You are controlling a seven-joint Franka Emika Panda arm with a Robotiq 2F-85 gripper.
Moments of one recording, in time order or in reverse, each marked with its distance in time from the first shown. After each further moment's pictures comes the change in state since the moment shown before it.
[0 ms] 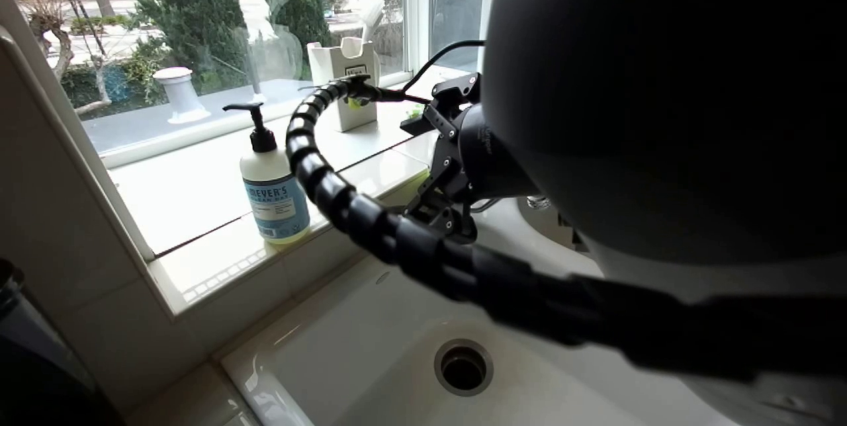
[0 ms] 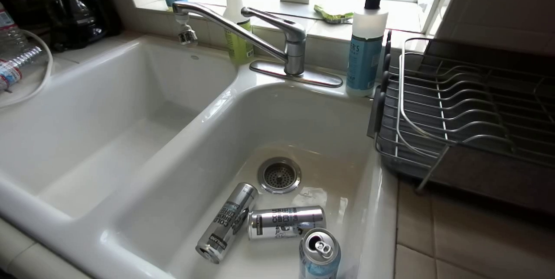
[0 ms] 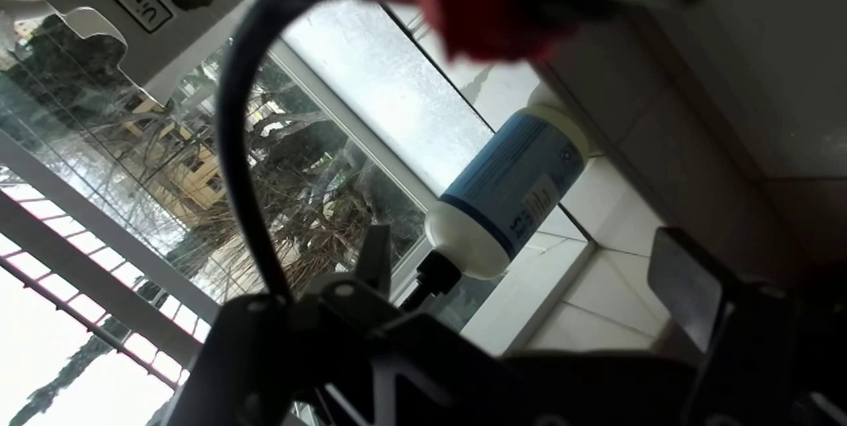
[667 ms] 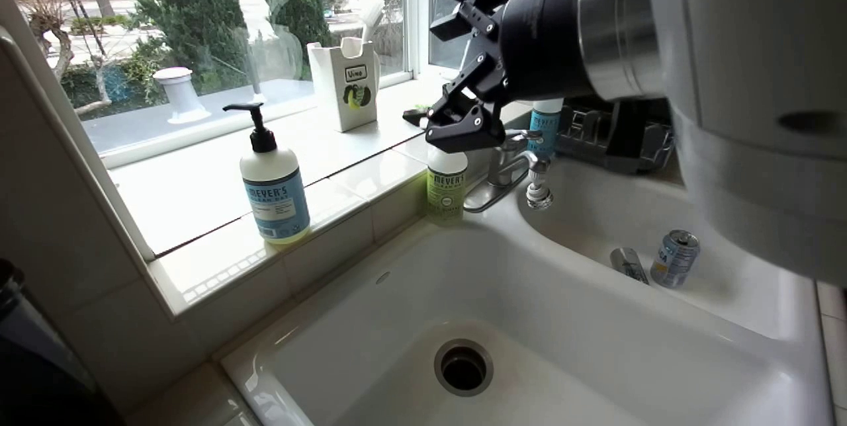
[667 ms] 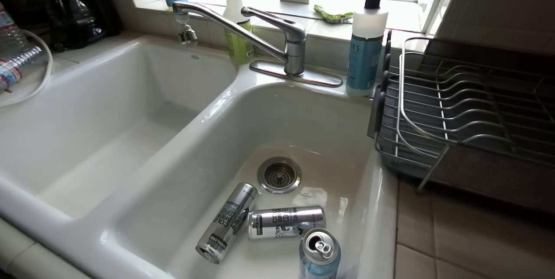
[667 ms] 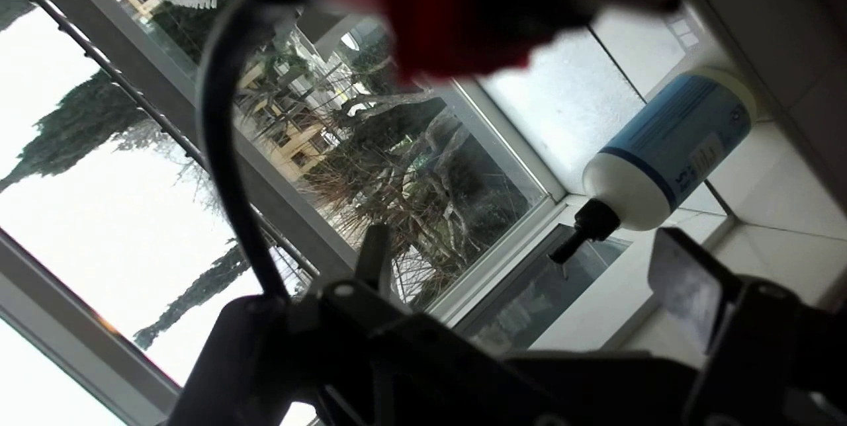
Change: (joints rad) arm -0.011 -0.090 -0.010 0.033 -0.018 0.119 -0.096
